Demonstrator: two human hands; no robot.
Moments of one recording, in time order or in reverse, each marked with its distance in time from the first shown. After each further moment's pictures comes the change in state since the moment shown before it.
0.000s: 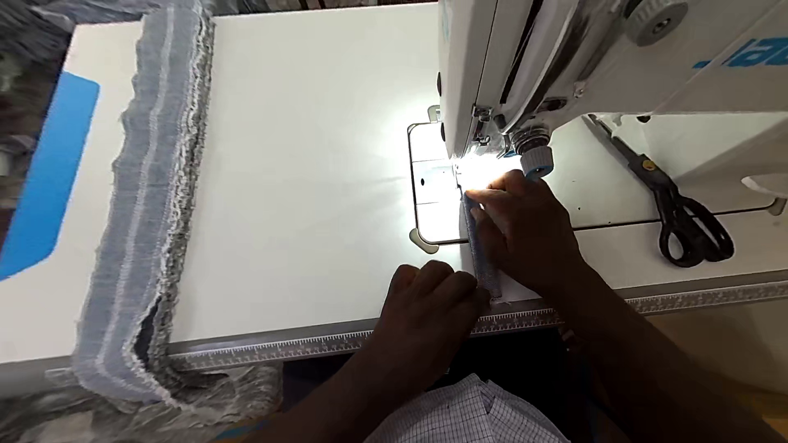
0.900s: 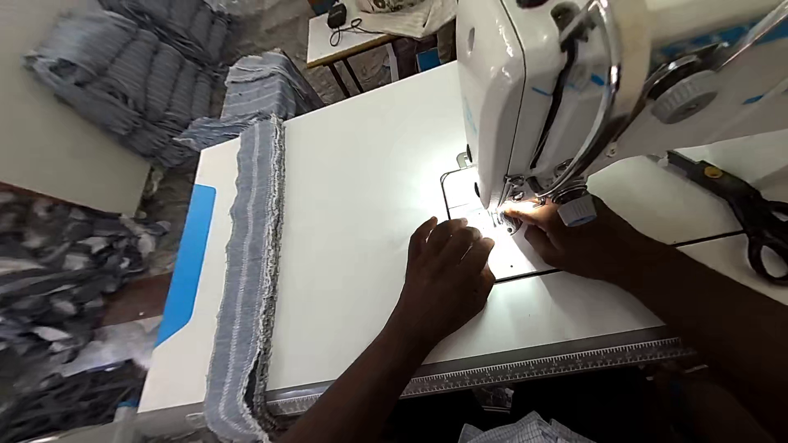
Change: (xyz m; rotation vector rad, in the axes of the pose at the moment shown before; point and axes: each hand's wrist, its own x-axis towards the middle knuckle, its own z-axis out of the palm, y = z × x) left_hand 0.058 -0.081 -0.008 0.220 0.049 0.022; right_hand 0.036 0.047 0.008 -0.001 -0.089 -0.234
